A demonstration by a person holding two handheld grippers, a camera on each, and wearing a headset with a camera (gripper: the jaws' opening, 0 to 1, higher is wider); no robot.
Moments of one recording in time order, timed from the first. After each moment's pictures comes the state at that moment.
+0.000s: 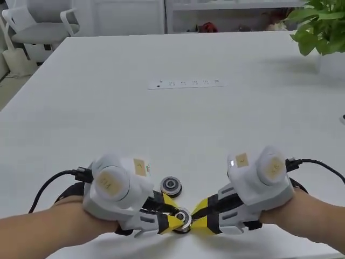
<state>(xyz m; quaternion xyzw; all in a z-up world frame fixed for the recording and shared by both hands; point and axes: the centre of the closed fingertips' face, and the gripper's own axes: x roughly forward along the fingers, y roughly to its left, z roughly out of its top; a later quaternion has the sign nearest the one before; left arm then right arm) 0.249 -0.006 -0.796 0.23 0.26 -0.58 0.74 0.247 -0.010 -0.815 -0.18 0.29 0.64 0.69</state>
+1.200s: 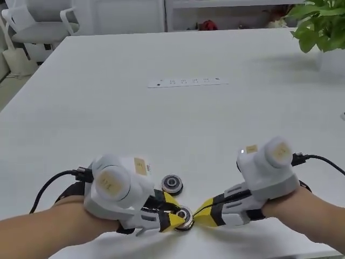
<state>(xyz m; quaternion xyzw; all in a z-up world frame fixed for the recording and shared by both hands) 0.250 -0.006 -0.796 0.23 0.25 -0.58 0.74 0.254 -0.014 -0.812 -0.04 0.35 0.60 0.72</state>
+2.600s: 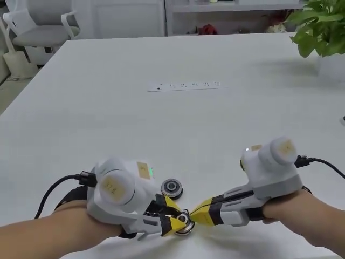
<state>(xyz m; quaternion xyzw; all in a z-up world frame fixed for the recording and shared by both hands) 0.250 -0.007 -0.796 0.23 0.26 -0.57 0.74 0.253 -0.006 -0.793 0.02 0.35 0.60 0.72</state>
